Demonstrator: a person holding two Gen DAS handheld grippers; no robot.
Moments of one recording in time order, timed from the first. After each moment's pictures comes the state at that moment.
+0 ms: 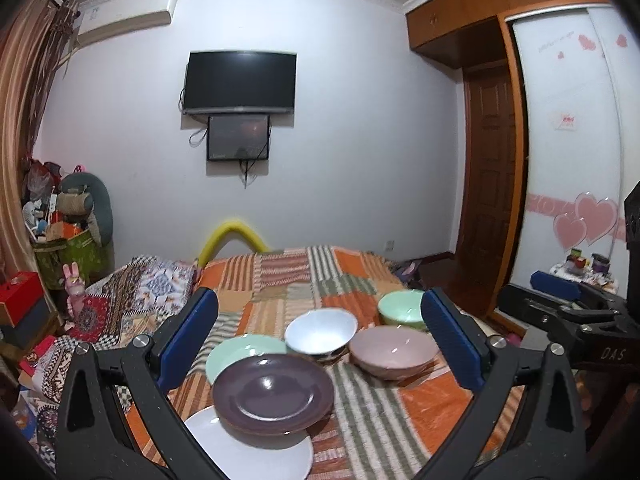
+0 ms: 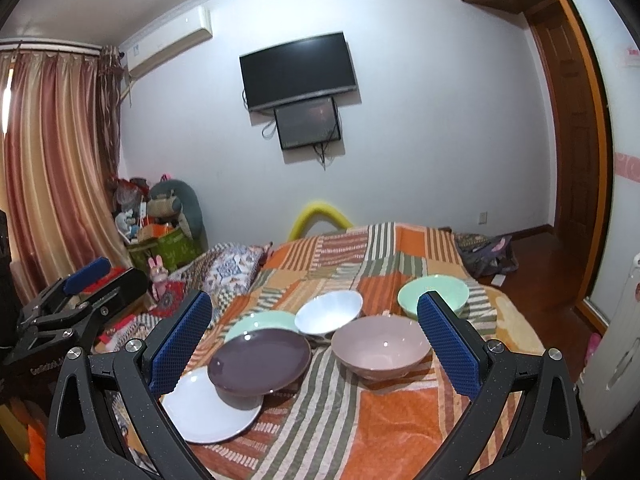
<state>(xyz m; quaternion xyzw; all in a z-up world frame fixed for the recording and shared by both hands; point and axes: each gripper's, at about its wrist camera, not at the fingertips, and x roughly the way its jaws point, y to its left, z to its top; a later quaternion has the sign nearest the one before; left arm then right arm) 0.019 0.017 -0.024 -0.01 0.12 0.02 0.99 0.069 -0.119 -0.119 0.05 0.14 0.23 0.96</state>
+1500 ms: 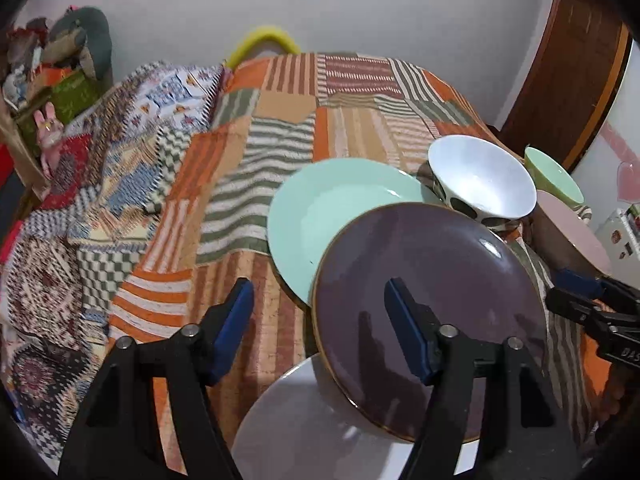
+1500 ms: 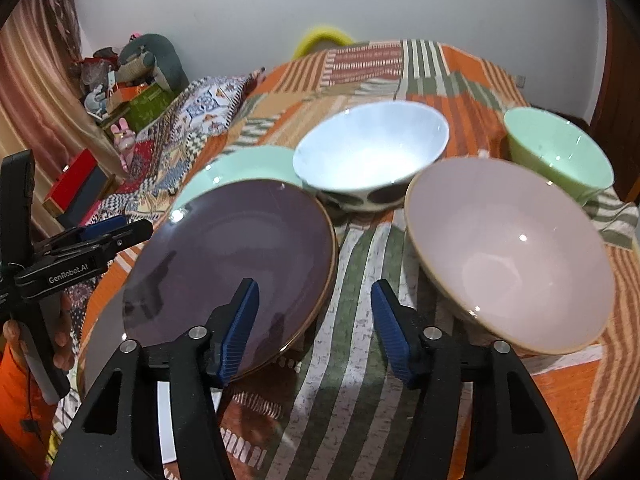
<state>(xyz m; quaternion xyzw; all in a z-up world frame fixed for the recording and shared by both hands) 0.200 0.197 -0.222 -0.09 0.43 0.03 0.90 0.223 -0.010 -0.253 -0.01 0.42 0.25 0.87</state>
